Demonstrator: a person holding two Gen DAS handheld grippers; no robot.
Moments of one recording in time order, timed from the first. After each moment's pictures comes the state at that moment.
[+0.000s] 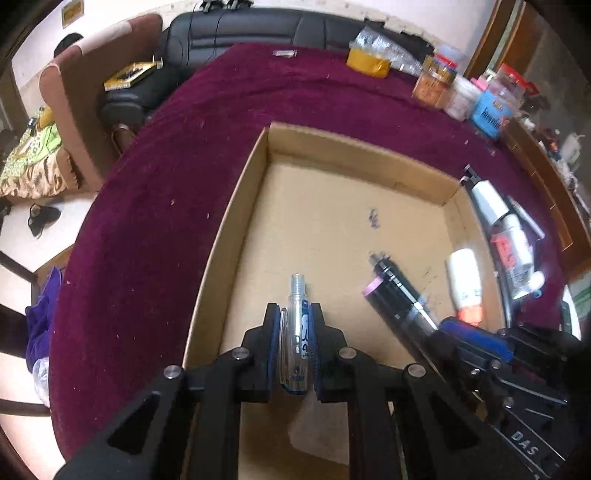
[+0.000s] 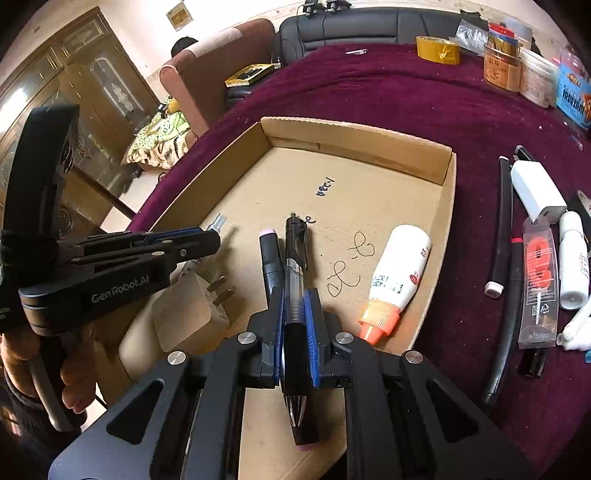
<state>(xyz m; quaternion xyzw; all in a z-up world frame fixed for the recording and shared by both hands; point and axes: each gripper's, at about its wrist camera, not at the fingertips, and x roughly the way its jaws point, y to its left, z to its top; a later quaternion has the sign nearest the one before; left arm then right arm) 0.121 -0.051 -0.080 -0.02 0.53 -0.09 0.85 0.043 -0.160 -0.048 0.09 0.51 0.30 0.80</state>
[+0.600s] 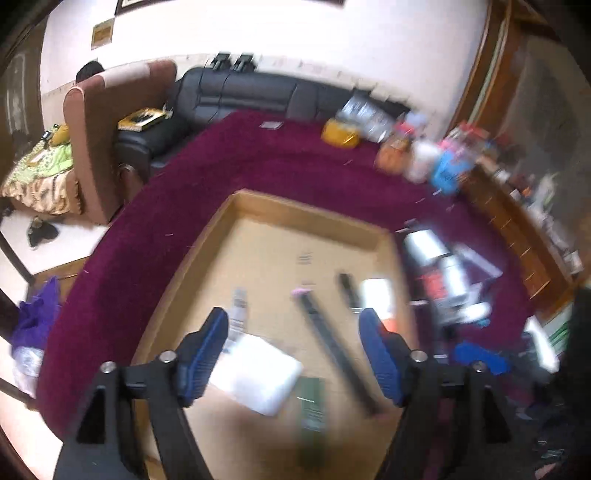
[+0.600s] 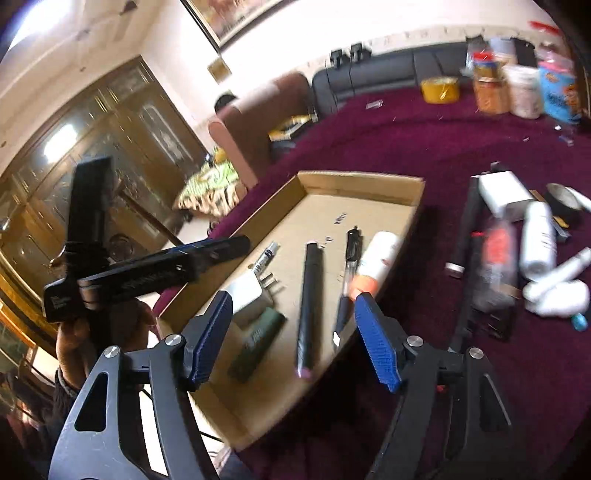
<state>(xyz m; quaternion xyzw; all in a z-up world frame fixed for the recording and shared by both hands) 0.035 -0.079 -0.024 -0.08 0.38 -0.11 0.91 -0.032 -0.265 -0.018 0.18 0.41 0.37 0.81</state>
